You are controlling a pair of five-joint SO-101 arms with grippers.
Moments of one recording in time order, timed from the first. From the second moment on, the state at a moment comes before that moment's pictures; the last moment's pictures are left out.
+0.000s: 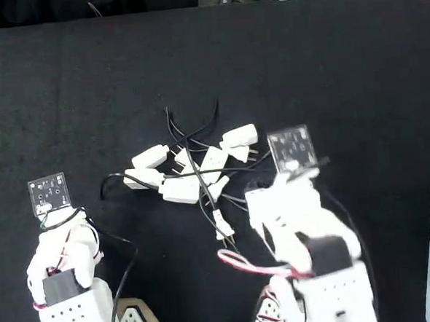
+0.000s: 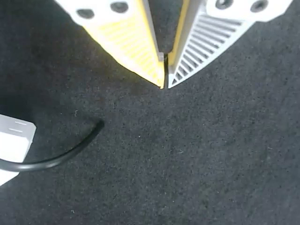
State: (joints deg) left arm -22.9 -102.6 96.3 64.7 -4.6; right arm -13.2 -77.1 66.7 69.0 -1.4
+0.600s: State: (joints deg) left arm -22.9 -102.6 96.3 64.7 -4.6; right arm -29.5 -31.5 54.4 66.4 -11.1
